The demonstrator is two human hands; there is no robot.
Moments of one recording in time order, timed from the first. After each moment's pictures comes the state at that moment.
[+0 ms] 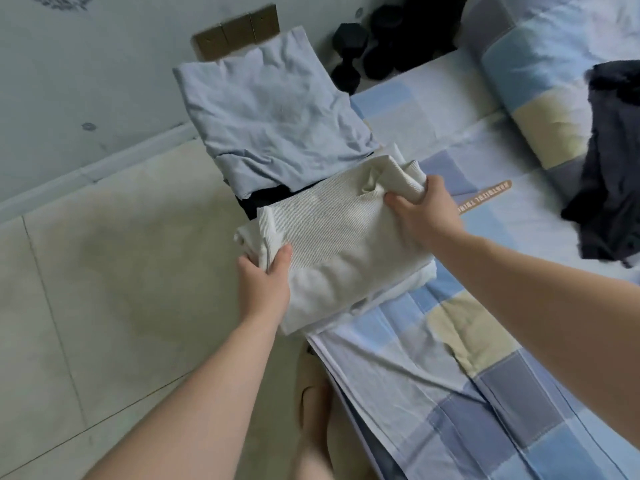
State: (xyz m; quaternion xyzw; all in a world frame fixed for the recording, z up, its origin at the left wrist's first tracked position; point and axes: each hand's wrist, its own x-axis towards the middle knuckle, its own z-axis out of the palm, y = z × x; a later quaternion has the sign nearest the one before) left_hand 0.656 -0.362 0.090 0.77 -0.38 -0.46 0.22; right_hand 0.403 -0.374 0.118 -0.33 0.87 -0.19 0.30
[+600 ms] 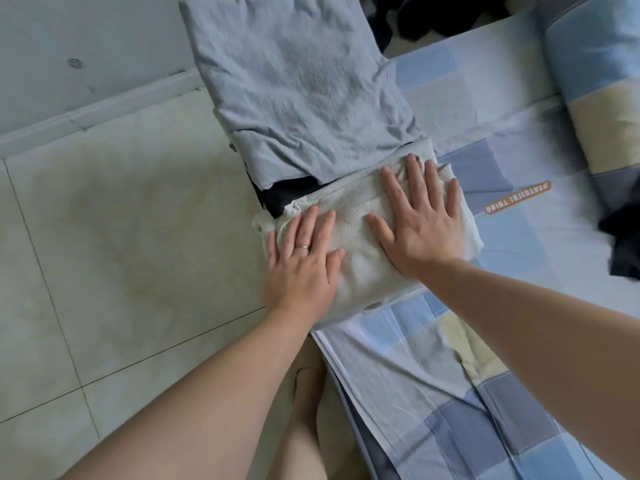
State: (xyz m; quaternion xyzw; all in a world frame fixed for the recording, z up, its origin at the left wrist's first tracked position) left_hand 0.639 -0.372 0.040 0.59 -0.78 -0.21 0.01; right_hand 0.432 -0.379 0.063 -0.64 0.76 0.05 0.10
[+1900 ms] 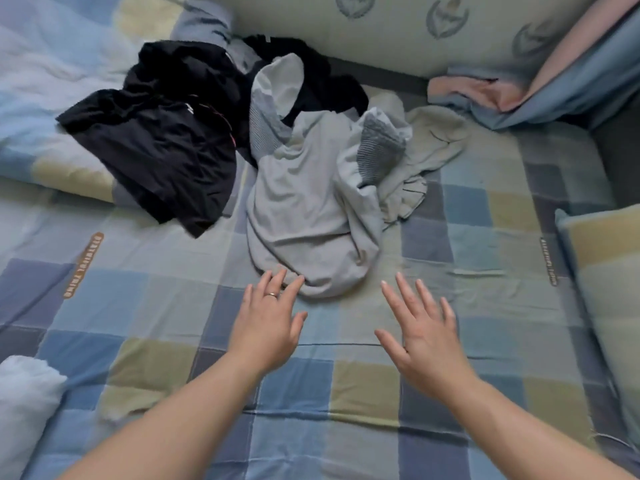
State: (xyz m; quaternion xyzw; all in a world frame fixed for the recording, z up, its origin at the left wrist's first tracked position) left_hand 0.197 0.031 0.148 0.05 -0.97 -0.20 -0.16; right_hand 0.163 0.286 0.192 -0.17 0.97 -0.05 0.19
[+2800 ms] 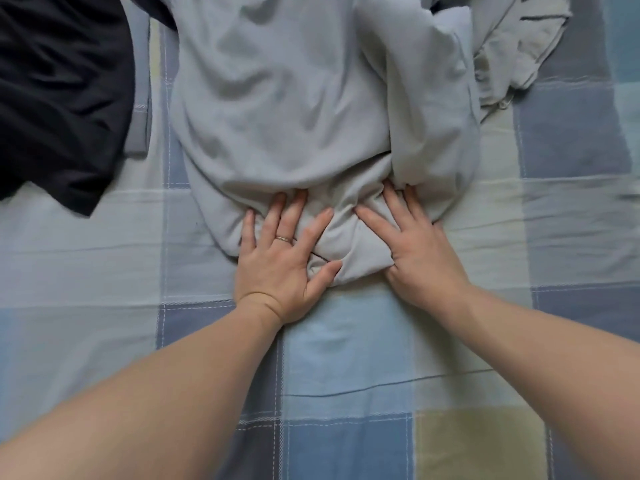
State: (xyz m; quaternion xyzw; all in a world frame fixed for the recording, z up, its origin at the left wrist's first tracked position) left_hand 0.064 -0.007 -0.146 -0.06 -0.99 -0.07 -0.02; right_hand 0.009 0.211 -0.113 -0.18 0.96 -0.11 0.21
